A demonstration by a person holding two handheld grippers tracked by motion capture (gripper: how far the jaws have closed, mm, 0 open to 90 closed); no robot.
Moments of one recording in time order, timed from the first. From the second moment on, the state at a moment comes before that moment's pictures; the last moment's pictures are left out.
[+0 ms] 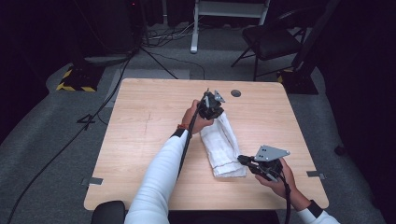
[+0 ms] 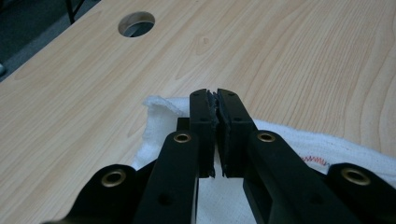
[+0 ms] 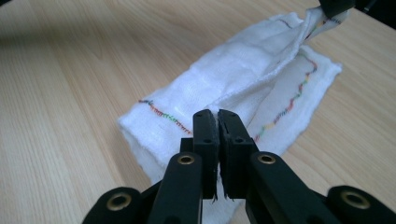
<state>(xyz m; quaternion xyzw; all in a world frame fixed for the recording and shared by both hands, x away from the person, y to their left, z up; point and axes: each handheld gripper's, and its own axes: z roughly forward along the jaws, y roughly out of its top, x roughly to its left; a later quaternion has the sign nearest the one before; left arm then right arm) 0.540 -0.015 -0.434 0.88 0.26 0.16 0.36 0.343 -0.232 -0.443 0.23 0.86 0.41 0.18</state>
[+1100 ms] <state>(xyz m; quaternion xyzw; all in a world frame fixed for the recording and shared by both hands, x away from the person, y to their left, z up) 0.390 0.008 -0.467 0.91 0.20 0.11 0.34 0.367 -0.273 -0.473 0.28 0.87 0.37 0.15</state>
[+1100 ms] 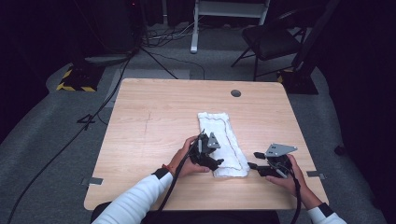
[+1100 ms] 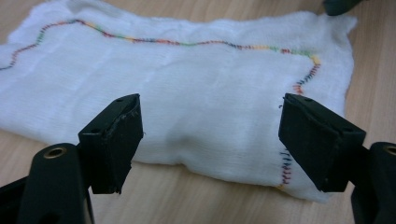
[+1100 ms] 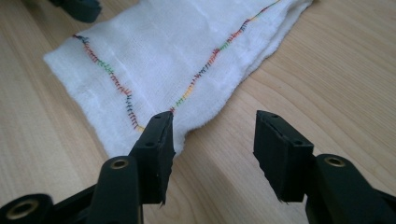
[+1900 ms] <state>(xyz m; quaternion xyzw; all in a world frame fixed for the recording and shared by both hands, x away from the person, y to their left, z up) 0.371 0.039 -0.489 0.92 0.22 0.11 0.31 0.369 -0.237 -0.489 0.22 0.90 0.35 0.13</state>
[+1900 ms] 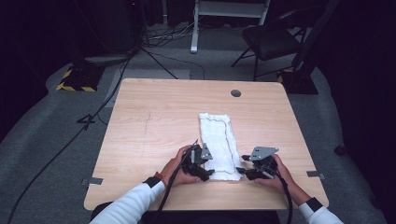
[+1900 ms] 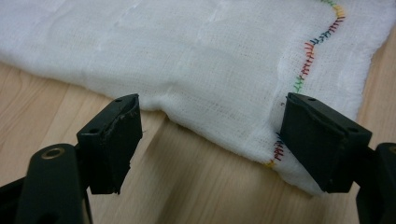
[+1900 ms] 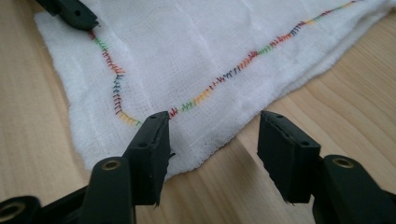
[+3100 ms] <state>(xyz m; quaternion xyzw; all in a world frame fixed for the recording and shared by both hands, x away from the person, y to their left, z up) 0.401 0.088 -0.459 0.88 0.27 0.13 0.36 0.418 -0.251 -0.449 0.29 0.84 0.42 0.17</state>
